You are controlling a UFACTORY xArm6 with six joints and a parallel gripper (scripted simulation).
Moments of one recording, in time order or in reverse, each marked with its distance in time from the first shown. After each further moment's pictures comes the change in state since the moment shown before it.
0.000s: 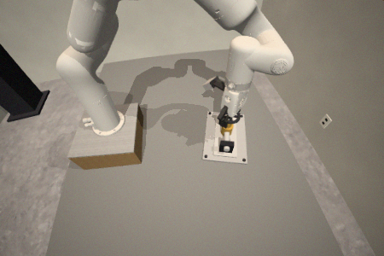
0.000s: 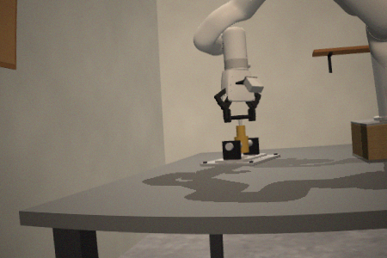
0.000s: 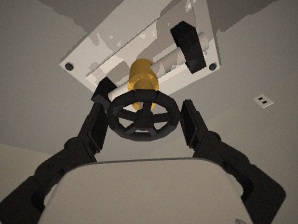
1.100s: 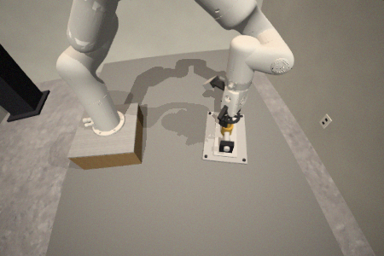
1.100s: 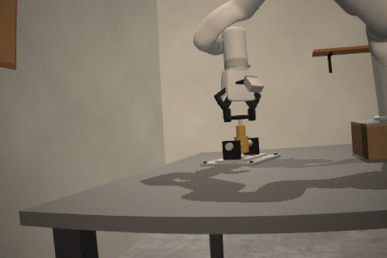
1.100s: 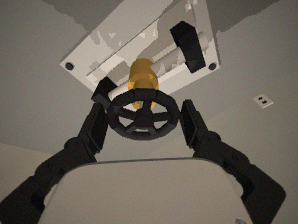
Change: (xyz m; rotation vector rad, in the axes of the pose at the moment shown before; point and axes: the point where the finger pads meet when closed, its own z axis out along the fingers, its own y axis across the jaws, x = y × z) arm 0.000 0.000 -0.001 0.000 0.000 0.000
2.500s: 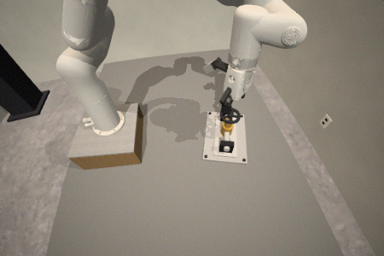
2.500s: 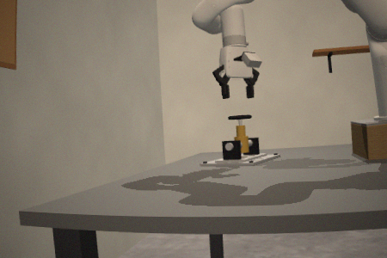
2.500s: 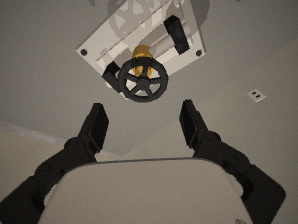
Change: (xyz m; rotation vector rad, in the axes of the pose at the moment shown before) arm 0.000 0.000 -0.072 0.000 0.000 0.000
